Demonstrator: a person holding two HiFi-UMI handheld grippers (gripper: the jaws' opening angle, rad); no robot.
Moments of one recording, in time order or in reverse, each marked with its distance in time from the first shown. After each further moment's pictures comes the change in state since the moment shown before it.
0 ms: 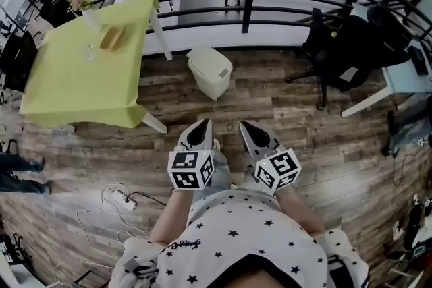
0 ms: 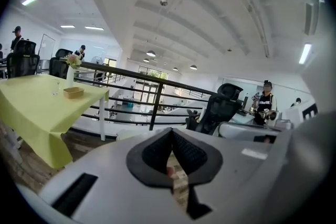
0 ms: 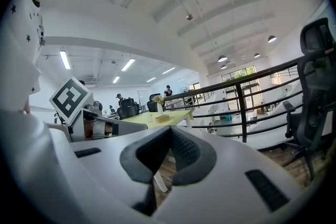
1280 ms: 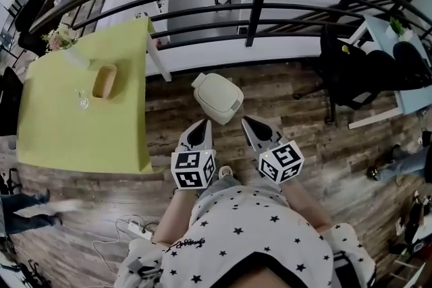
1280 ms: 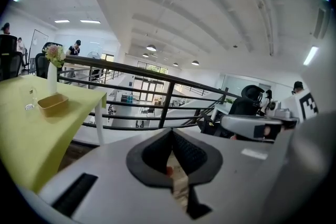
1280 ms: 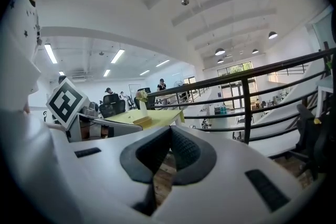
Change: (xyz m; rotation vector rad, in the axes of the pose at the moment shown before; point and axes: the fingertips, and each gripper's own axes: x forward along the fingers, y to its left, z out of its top) left arm 0.200 0.186 0.108 0.010 0.054 -0.023; right arm 0.269 -0.113 0.050 0.004 0.076 -0.058
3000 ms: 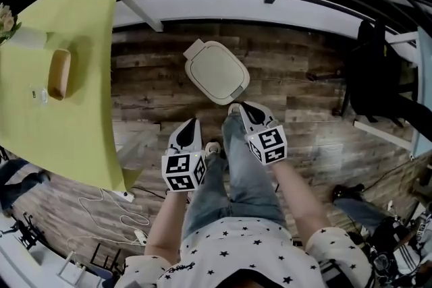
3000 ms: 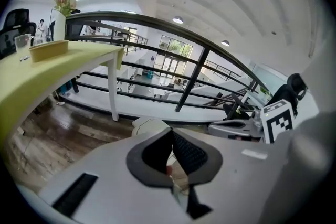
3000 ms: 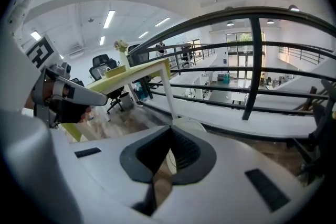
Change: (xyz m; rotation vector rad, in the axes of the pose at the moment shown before) left arm 0.196 0.119 -0.127 -0.210 0.265 0.202; right arm 0.201 -0.189 -0.217 -0.032 0.446 0.052
